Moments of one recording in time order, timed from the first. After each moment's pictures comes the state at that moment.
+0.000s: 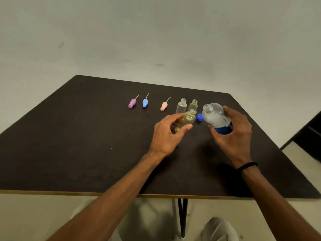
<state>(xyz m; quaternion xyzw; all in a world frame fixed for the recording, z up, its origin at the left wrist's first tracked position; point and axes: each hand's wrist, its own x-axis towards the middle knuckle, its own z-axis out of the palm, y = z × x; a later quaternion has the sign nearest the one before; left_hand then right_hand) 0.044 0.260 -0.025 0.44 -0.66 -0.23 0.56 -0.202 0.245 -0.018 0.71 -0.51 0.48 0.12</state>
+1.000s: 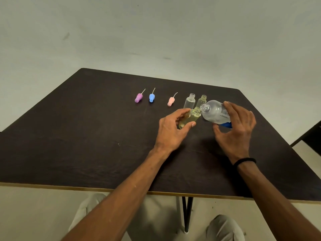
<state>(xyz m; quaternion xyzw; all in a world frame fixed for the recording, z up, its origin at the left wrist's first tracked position) 0.048 0.252 -0.029 0.44 -0.64 -0.25 0.58 -0.180 0.236 -0.027 0.71 -0.48 0.46 0.21</state>
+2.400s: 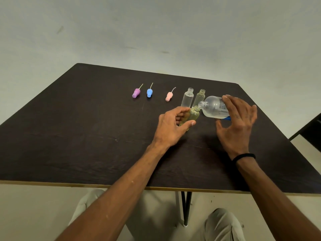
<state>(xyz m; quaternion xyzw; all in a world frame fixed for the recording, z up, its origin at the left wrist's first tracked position) 0.048 0.250 -0.034 0.44 -0.64 -0.31 0.54 -0.179 0.242 -0.025 0.71 -0.50 0.45 0.22</state>
